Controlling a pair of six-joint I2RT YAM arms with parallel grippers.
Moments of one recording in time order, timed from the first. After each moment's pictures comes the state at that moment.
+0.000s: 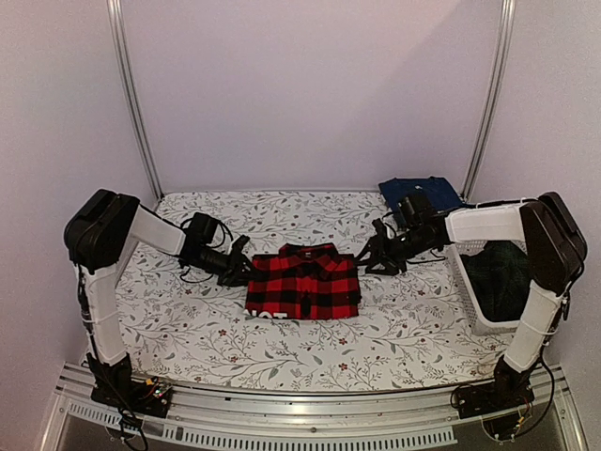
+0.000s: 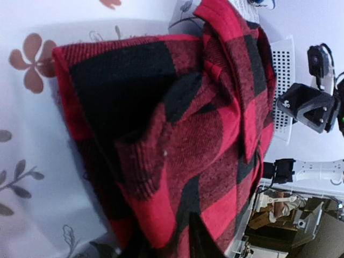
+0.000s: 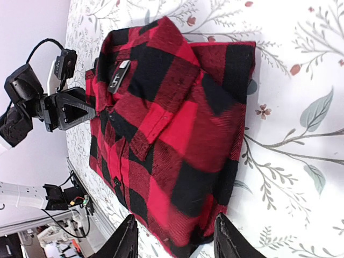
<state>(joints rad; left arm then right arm) -0.31 2.08 1.04 -0.01 0.90 -0.47 0.48 1.85 1.12 -0.25 -0.65 0.65</state>
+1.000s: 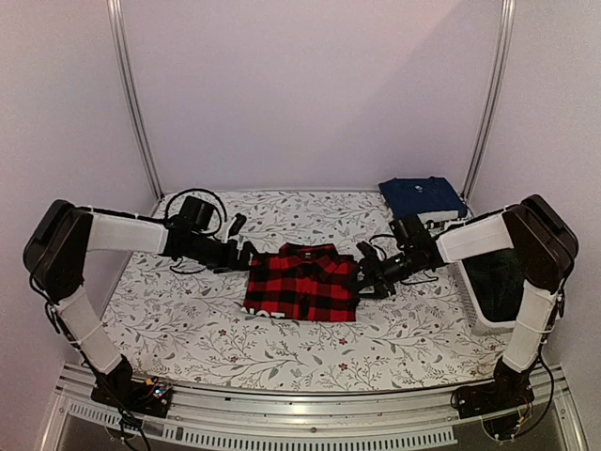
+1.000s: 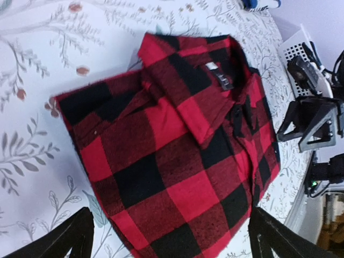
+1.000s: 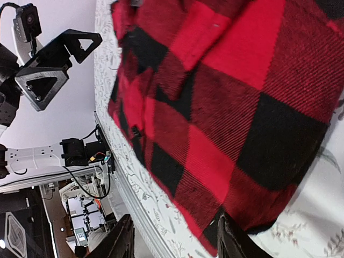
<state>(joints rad) -0.41 1.77 0.95 -0.09 0.59 -0.34 0.53 1.92 0.99 -0.05 -0.89 0.66</state>
